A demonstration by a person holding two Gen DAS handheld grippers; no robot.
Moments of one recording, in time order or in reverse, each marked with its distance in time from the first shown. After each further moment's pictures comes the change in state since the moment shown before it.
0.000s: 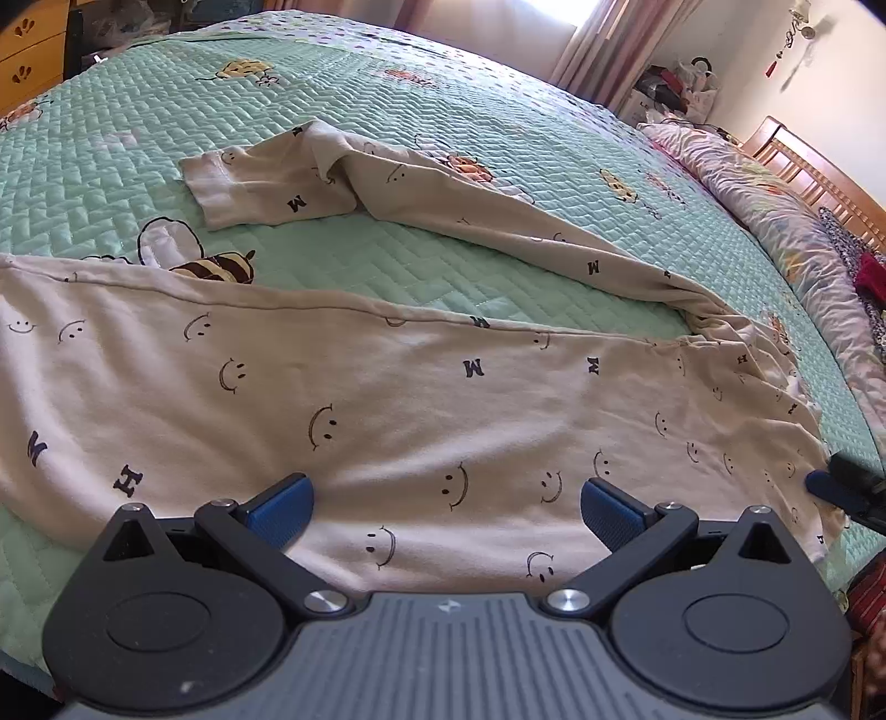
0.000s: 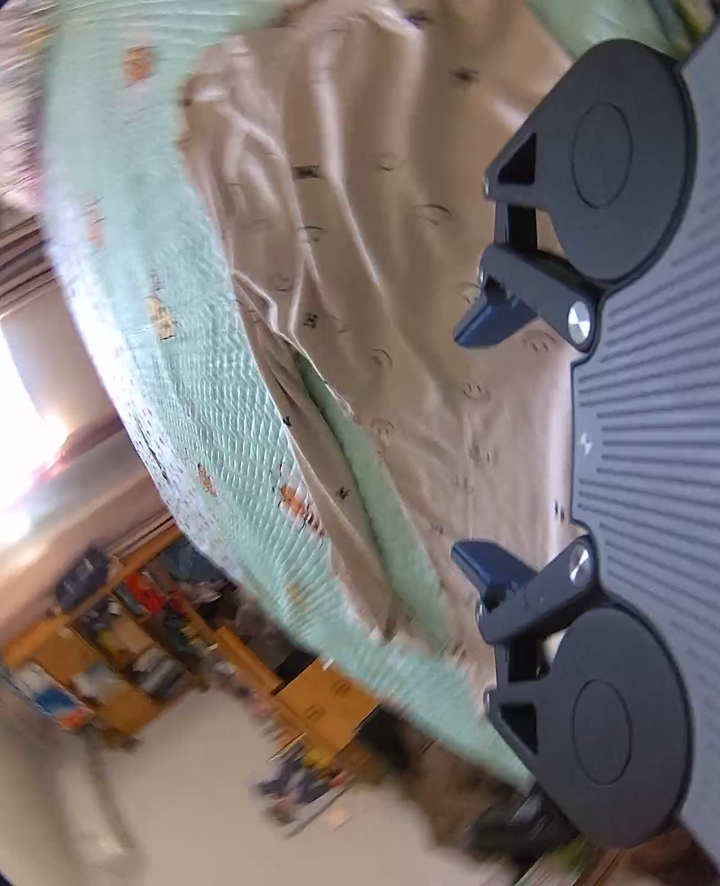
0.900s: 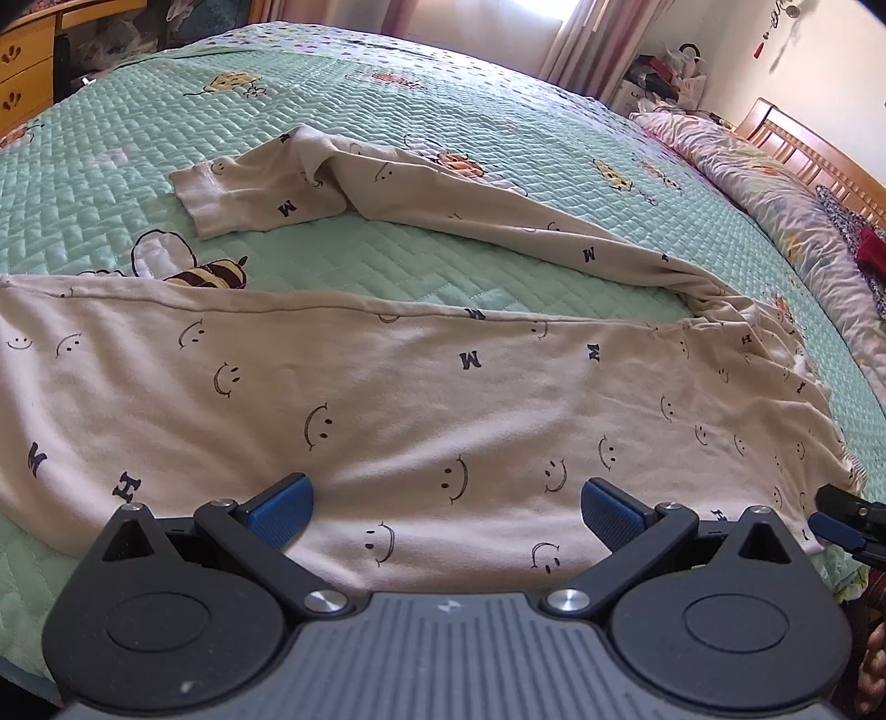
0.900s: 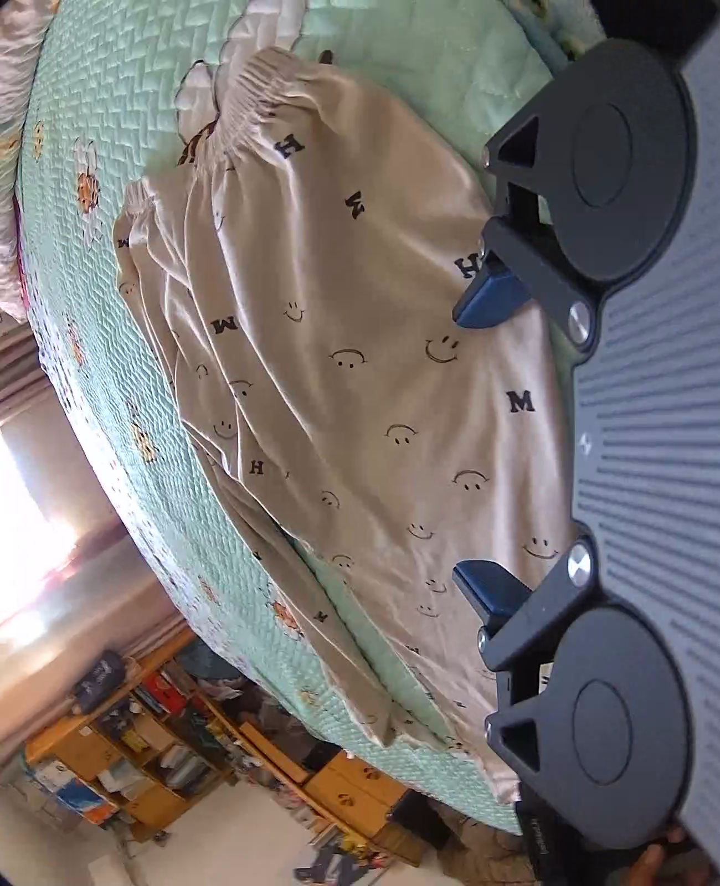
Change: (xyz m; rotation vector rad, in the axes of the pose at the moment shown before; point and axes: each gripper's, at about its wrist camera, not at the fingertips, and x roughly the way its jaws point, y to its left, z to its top) left arm 0.003 -0.006 -0.004 0.050 -0.006 0.030; right arm -0.012 -0.037 -0.022 0.151 -0.091 -0.119
